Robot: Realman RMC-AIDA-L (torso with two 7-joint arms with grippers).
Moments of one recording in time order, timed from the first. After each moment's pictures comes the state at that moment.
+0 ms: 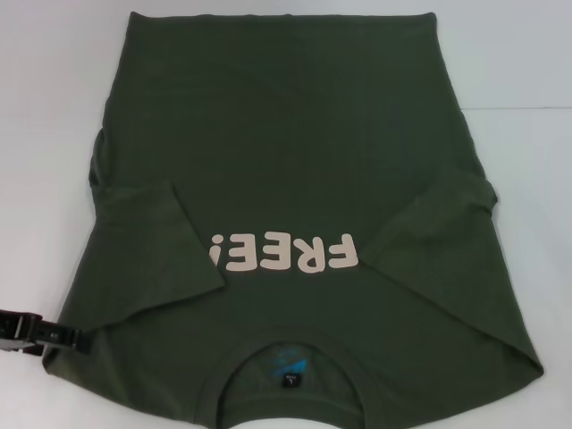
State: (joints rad) left arm -0.57 -1.98 0.57 0.86 2.70 1.64 -2.34; right arm 0.38 1.98 -0.42 -0.53 -1.64 -1.51 1.82
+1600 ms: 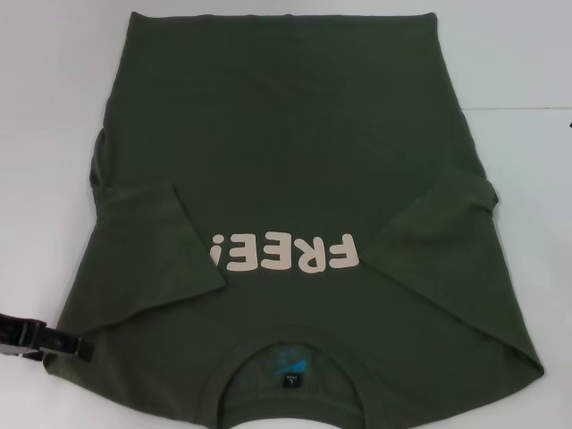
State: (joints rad) left arm -0.57 -1.99 0.61 0.87 2.72 1.62 -2.35; right arm 0.39 1.99 -0.43 -0.53 -1.65 -1.52 1.82
